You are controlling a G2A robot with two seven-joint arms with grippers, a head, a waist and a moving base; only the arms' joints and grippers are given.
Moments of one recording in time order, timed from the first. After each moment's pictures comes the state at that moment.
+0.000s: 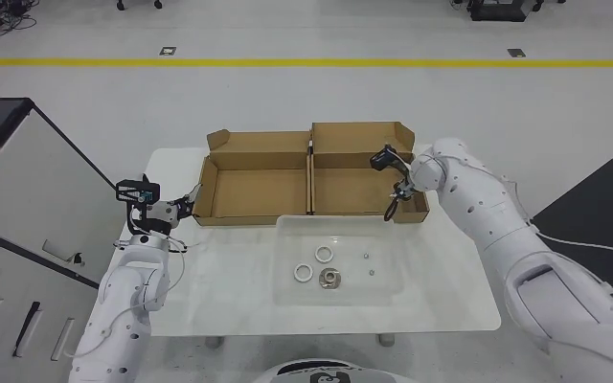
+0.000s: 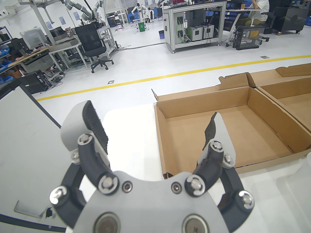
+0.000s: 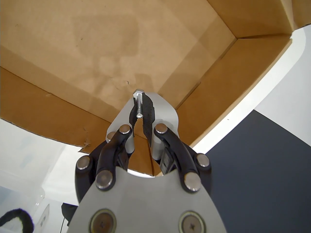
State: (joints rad) left arm 1.73 -1.15 -1.60 -1.80 1.33 0.00 0.00; right arm -0.68 -1.14 0.75 -0.98 -0.89 -0.27 1.21
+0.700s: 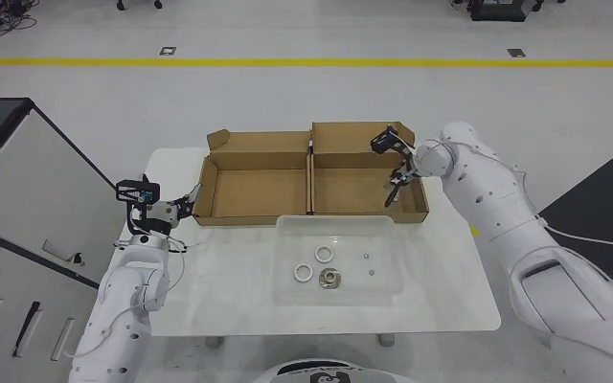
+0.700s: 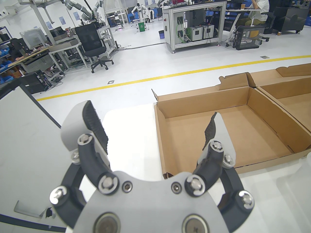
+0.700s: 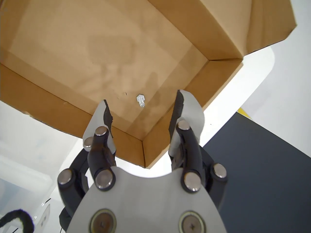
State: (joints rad) left arm 1.73 -1.15 -1.60 -1.80 1.33 0.00 0.00; right arm -0.66 -1.13 0.83 -1.07 -0.88 -0.30 1.22
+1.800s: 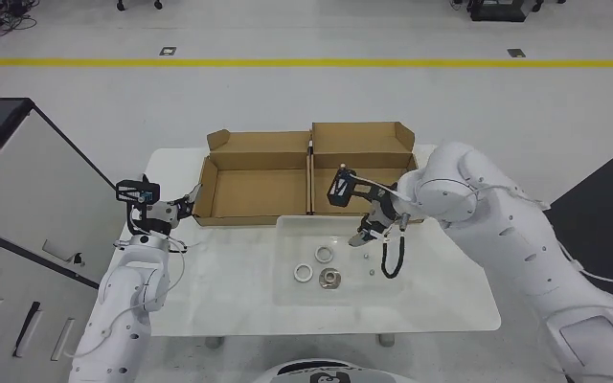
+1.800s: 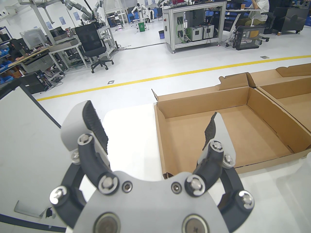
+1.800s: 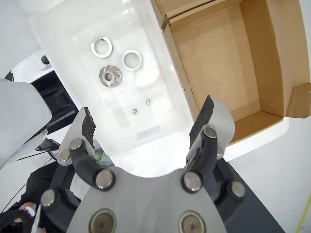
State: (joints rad) left arm 1.73 -1.15 -1.60 -1.80 1.33 0.00 0.00; right arm -0.85 -0.96 0.84 -1.88 -0.50 -0.29 1.53
